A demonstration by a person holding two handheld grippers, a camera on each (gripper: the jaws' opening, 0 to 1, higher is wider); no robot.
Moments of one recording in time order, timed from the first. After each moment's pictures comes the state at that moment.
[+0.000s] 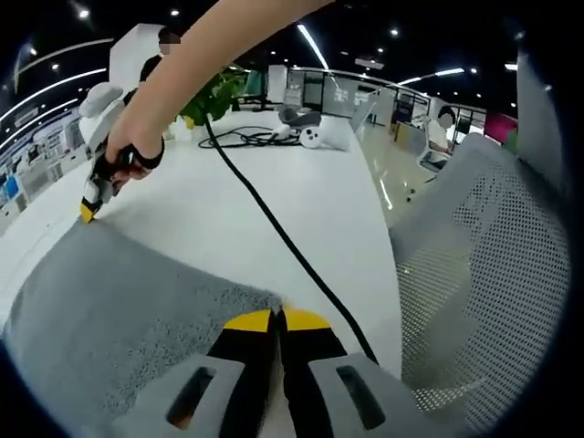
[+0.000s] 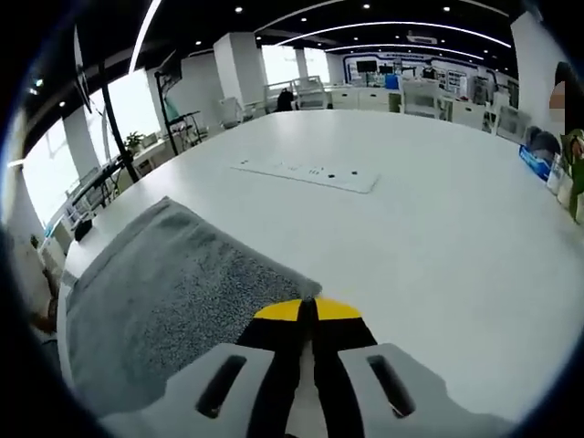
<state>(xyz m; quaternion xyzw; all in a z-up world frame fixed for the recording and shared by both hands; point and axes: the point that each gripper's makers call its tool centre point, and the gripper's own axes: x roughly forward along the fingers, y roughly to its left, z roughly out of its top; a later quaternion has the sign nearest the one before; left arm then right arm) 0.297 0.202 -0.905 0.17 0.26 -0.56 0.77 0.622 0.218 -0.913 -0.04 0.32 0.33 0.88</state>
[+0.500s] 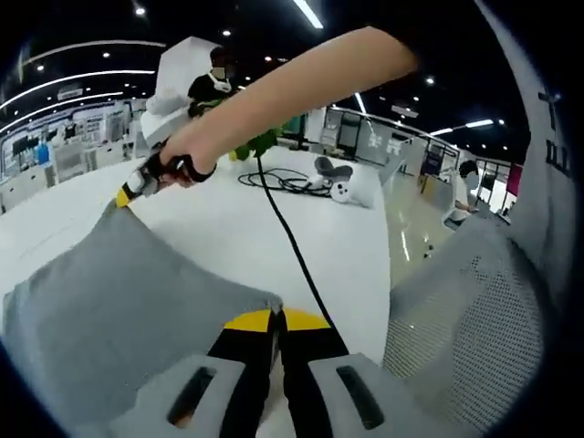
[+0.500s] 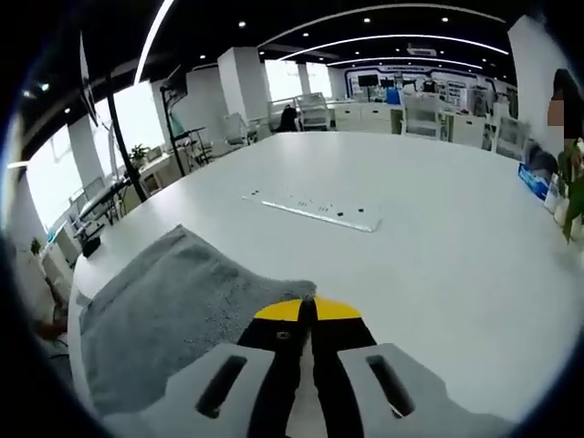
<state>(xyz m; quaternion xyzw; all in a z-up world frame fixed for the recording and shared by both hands) 0.315 0.233 -0.840 0.05 0.23 -0.49 0.84 0.625 0.236 -0.859 -0.02 0.29 0.34 0.89</state>
